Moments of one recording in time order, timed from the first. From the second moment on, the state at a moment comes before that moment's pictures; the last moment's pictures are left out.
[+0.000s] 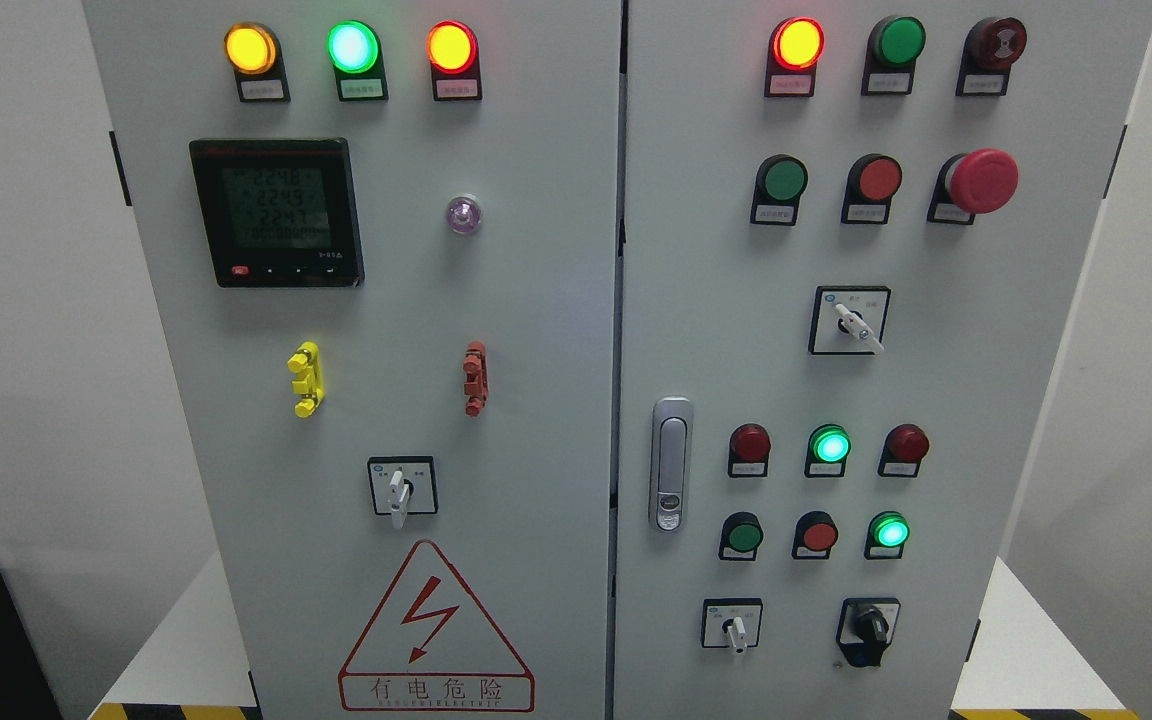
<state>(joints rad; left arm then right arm) 0.14 -0.07 0.00 -0.13 -0.04 -0.11 -0.12 0.10 0.12 -0.19 -0.11 0.07 0.06 -0.02</state>
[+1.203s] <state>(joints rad) 0.17 -0.07 0.00 -0.26 -0.03 -0.12 0.00 0.10 0.12 -0.19 -0.11 0.07 0.06 -0.02</state>
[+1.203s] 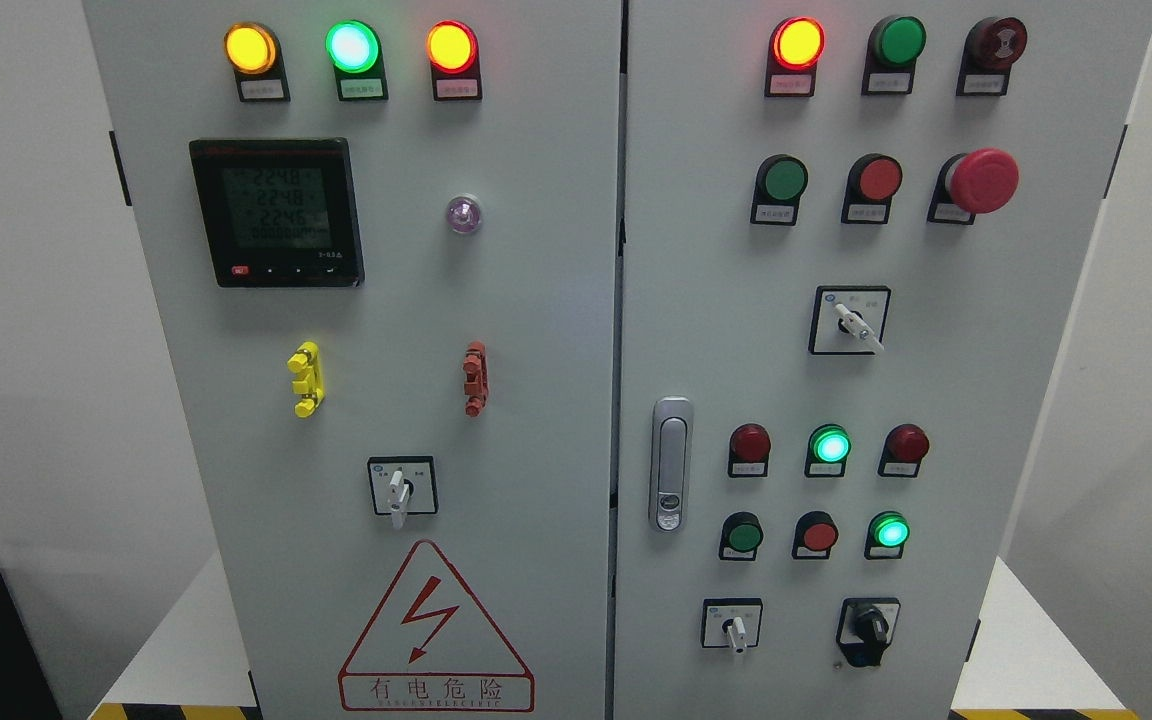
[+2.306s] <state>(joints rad) 0.28 -0.02 0.03 -0.83 -0.04 -0.59 0.05 0.10 0.12 -0.19 -0.11 0.07 0.06 -0.02</state>
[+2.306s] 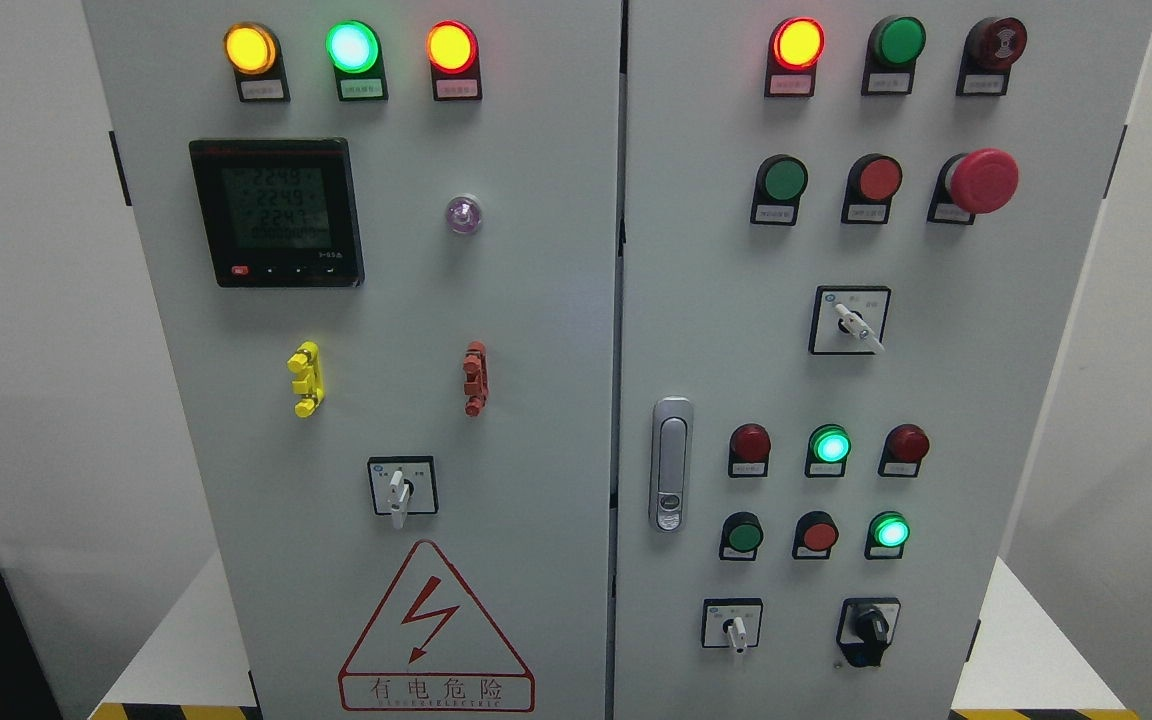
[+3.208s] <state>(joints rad) 0.31 0.00 -0.04 -1.46 -0.10 -0.42 0.17 0.10 0.12 -0.19 -0.11 0.07 0.06 -0.02</state>
